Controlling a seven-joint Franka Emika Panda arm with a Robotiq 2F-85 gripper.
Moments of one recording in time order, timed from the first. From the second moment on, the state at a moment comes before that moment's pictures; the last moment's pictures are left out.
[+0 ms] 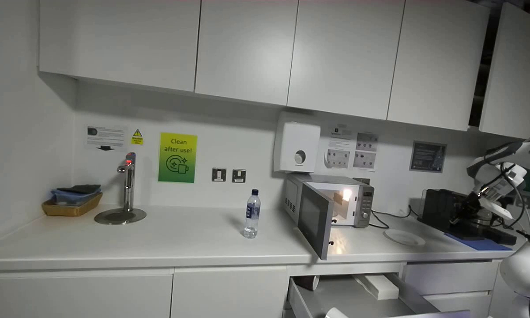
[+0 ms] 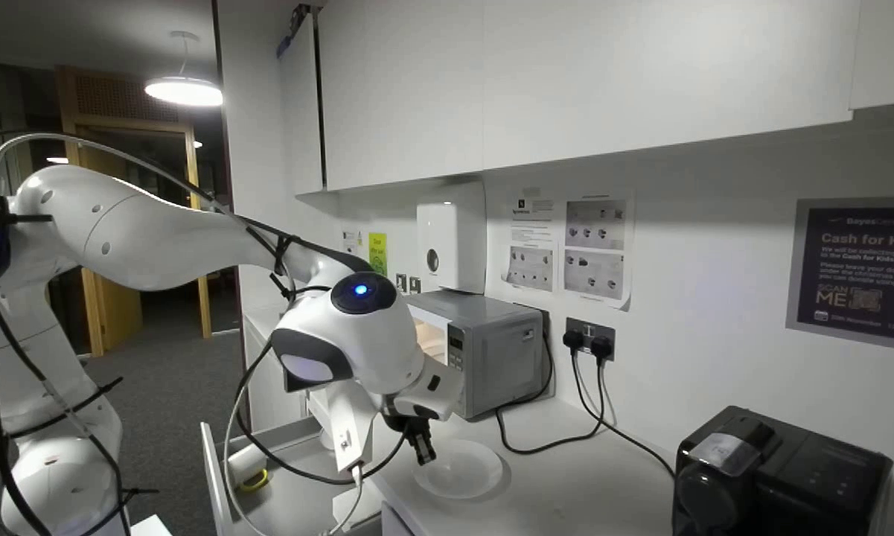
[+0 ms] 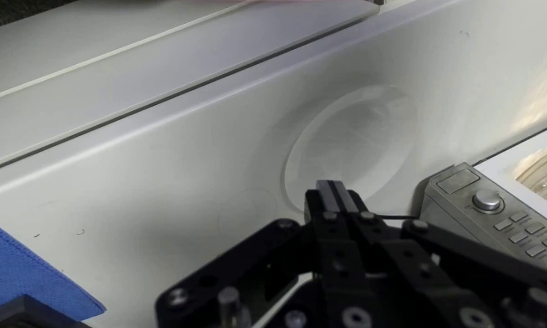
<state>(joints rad) -0.29 -0.25 -0.68 -2.30 0.43 2.23 -0.62</state>
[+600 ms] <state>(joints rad) -0.28 -0.15 -0.70 -2.30 0.62 2.23 -0.73</state>
